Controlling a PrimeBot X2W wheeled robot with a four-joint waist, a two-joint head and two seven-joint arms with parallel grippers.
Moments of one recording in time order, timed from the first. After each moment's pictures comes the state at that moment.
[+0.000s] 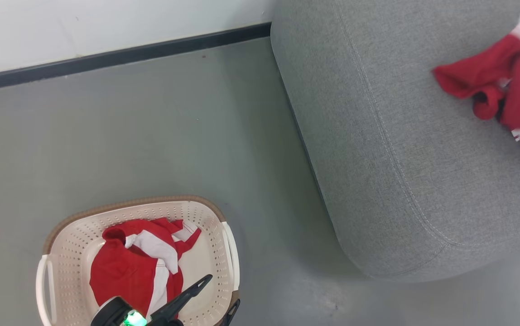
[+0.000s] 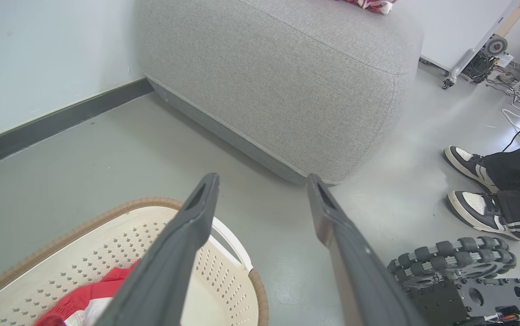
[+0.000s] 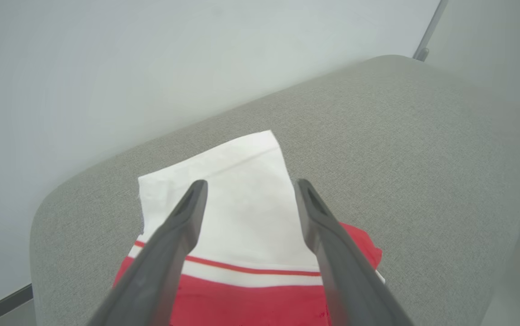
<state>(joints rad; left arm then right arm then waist) -0.20 0.40 -0.67 0.15 -0.32 -0.13 -0.25 -1.26 -0.46 -0.03 1.19 0.36 0.07 0.05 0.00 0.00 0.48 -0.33</state>
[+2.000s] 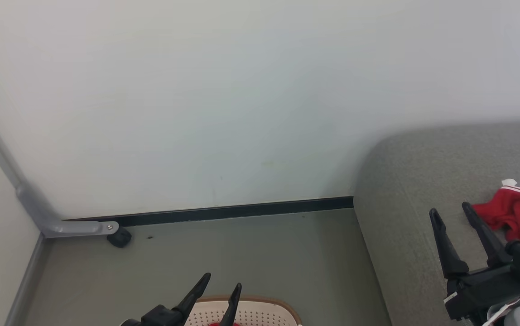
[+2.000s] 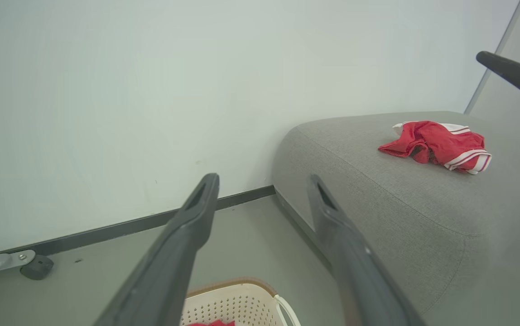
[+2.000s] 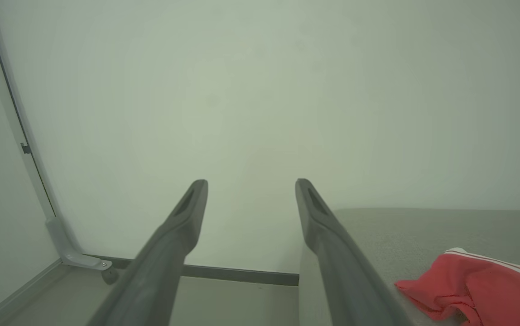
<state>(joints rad) -0.14 0.12 -0.48 0.34 -0.42 -0.10 -0.25 -0.27 -0.33 0.23 0.32 0.39 0.12 -0.26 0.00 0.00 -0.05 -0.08</state>
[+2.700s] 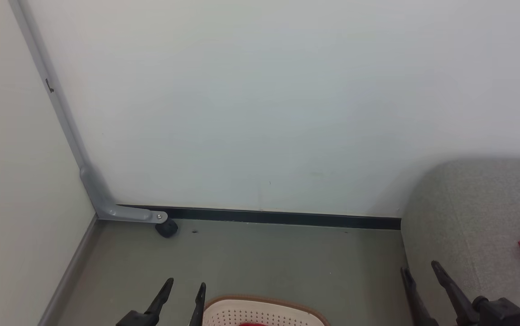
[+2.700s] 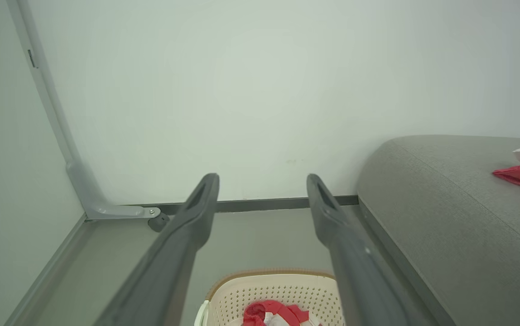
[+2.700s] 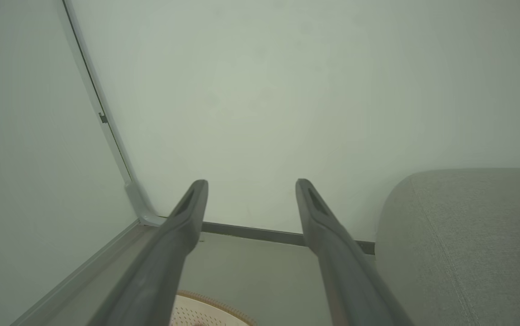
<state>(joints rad) -0.10 0.10 -0.34 0.38 -0.36 -0.03 -0.25 -0.06 -0.22 0.26 0.24 0.36 0.08 -0.26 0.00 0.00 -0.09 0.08</state>
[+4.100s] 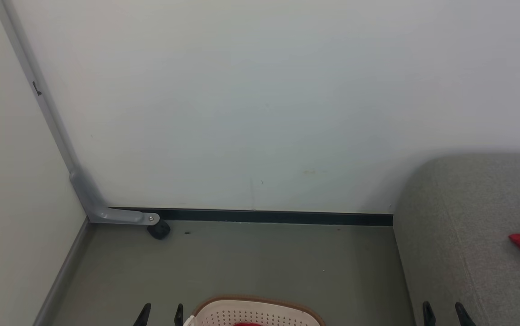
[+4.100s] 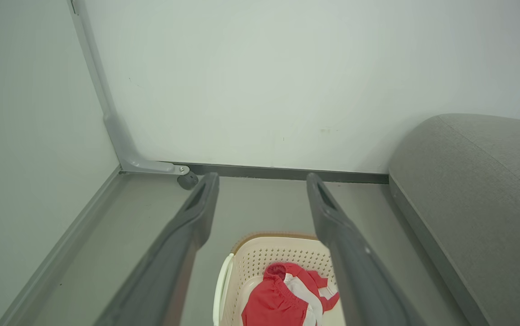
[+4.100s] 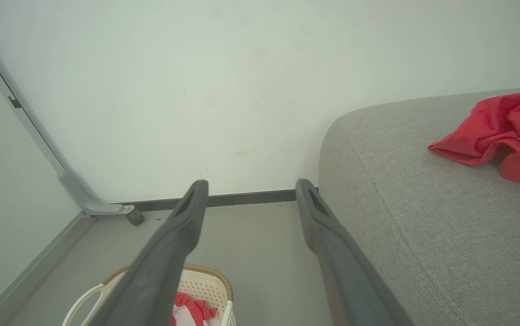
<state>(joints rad) -0.05 0.06 -0.22 0.48 -0.31 -0.01 -0.25 0.08 -0.13 0.15 0.26 0.32 -0.02 -0.26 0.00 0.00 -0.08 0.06</state>
